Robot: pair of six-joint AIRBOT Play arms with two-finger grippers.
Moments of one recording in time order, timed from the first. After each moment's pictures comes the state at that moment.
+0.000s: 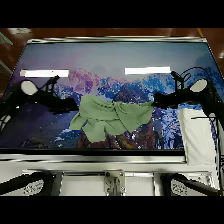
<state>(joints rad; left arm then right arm) -0.10 -1.29 1.11 1.13 -1.20 -1.55 -0.08 -1.34 1.12 -1.01 1.16 1.38</state>
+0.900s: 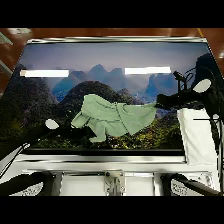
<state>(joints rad) -0.34 -1.27 0.53 0.59 -0.79 -1.51 -0.09 -1.32 1.12 -1.07 1.19 1.37</state>
